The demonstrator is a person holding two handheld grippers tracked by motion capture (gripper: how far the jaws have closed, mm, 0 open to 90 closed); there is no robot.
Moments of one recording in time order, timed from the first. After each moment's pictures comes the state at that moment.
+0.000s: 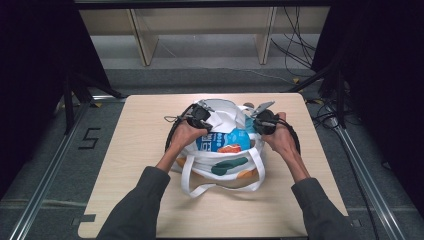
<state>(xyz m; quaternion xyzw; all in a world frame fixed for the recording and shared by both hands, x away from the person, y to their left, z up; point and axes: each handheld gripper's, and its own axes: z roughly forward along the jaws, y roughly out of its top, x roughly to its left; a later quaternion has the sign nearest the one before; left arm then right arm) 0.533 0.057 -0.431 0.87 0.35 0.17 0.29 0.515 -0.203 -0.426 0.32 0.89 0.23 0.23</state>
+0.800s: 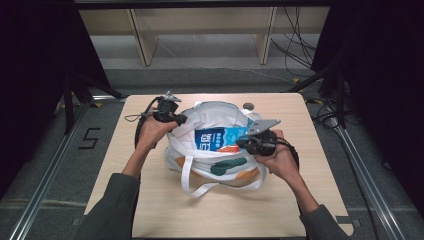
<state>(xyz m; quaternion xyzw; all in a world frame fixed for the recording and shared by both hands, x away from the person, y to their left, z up) 0.516 0.154 -0.397 0.82 0.42 0.17 0.36 0.424 -0.174 -0.402 0.23 0.88 0.38 0.17</state>
